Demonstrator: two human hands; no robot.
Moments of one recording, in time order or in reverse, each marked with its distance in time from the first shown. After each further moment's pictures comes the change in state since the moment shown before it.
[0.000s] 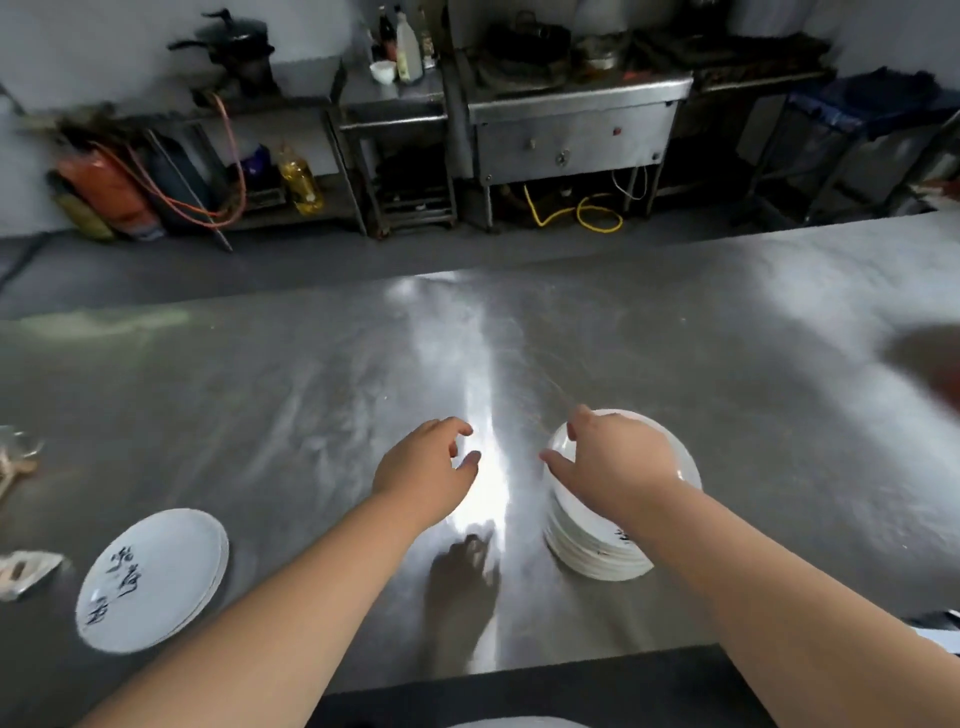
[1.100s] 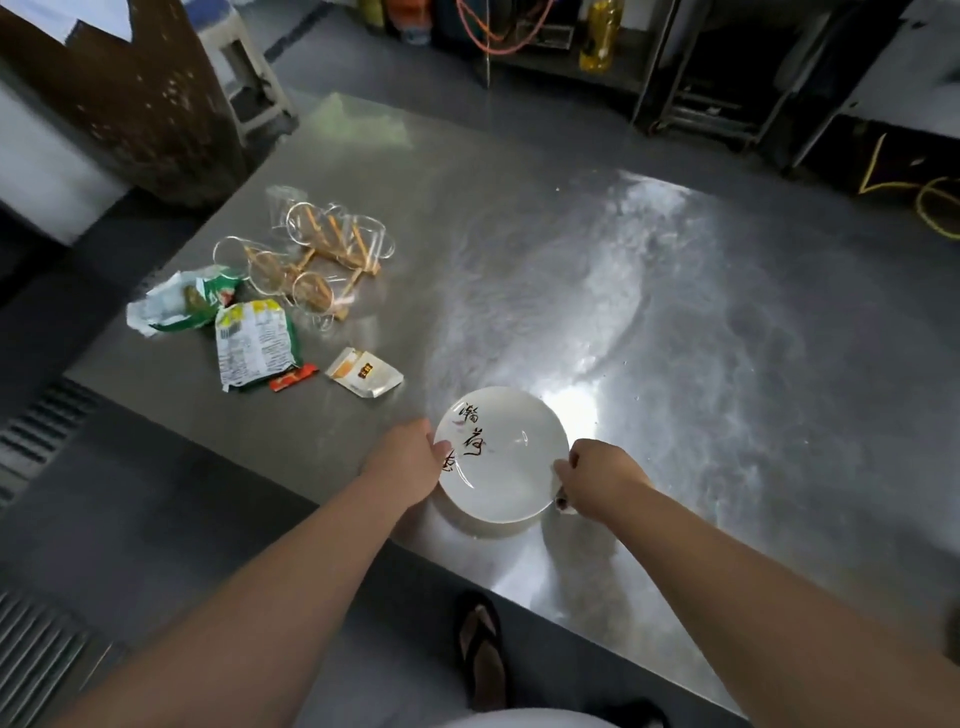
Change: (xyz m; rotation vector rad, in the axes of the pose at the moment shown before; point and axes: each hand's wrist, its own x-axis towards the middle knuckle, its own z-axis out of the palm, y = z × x) left_hand -0.138 -0.463 -0.115 -0.122 -0.070 -0.738; right_hand 0.044 -0.452 0.203 0.050 -0.597 -0.173
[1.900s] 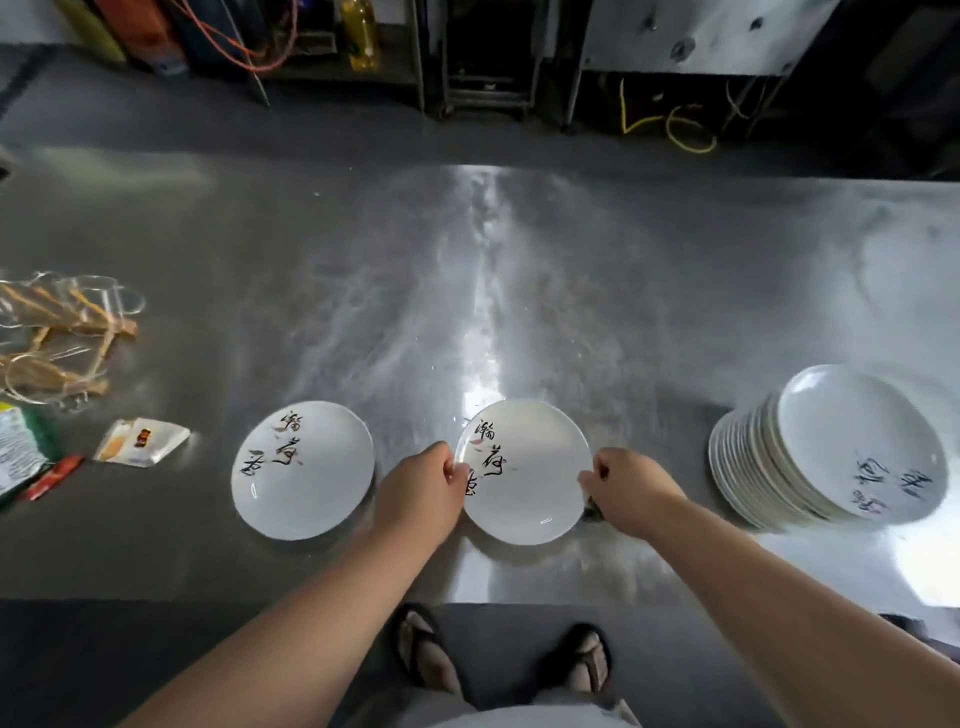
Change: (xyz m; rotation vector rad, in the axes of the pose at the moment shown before) left_hand -0.095 0.182 0.126 0.065 0.012 0.420; right_hand -0.118 0.241 -0.022 0.272 0.143 0.312
